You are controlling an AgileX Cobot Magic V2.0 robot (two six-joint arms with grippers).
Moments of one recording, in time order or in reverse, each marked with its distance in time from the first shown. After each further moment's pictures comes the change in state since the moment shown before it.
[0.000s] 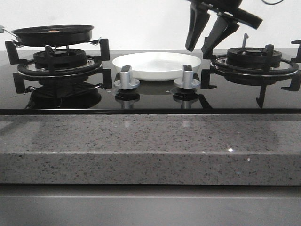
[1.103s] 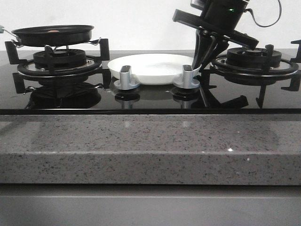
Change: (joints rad) left arm 0.000 0.001 0.000 0.000 -0.002 0.000; right arm -0.014 0.097 -0.044 -0.006 0.005 0.072
